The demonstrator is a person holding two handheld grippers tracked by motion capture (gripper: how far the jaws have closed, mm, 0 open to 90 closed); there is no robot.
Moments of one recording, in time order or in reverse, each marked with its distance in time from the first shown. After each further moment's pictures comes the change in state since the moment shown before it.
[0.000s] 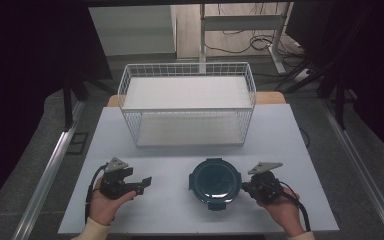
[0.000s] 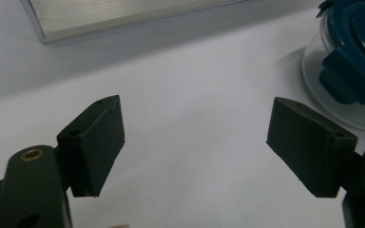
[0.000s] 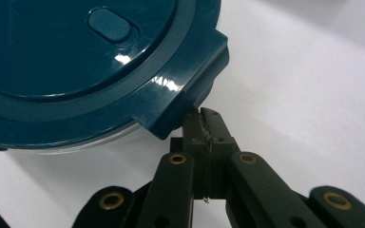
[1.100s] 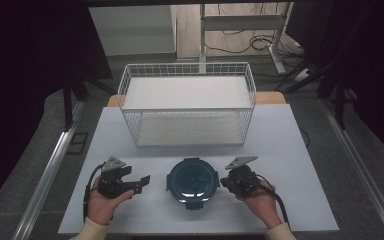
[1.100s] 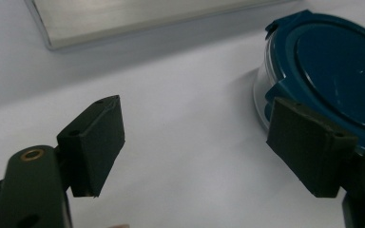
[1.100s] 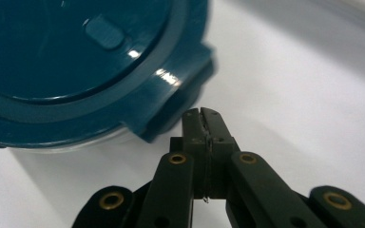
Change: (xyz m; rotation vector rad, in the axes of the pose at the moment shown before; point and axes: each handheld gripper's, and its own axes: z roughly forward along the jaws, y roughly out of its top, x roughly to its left) left arm 0.002 0.003 -0.008 -0.035 -0.003 -0.014; right arm 0.024 0.035 0.026 -0.032 0.071 -0.058
